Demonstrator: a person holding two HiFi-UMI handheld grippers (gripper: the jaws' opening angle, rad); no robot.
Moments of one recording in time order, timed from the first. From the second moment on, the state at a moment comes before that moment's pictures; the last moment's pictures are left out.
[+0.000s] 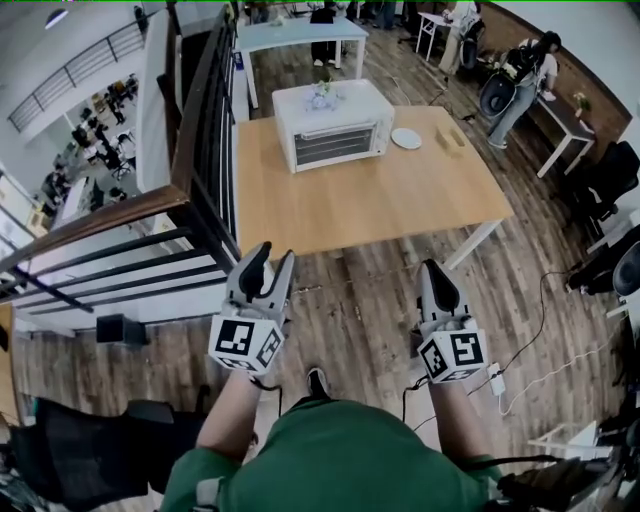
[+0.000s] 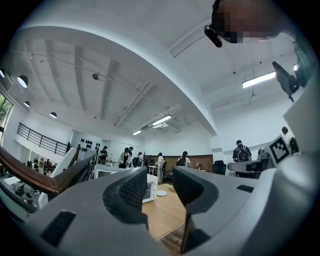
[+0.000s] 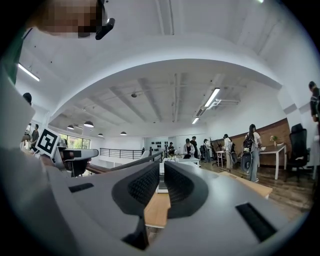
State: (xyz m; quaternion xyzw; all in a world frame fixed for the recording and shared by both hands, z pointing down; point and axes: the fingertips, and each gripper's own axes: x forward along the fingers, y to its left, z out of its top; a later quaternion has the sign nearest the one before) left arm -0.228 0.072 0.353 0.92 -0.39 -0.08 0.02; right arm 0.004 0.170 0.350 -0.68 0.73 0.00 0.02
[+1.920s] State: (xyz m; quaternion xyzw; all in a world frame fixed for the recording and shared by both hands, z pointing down) left arm -0.027 -0.222 0.429 0.85 -0.45 -0.12 0.24; right arm 0.242 -0.133 0.379 -0.63 0.77 -0.02 0.04
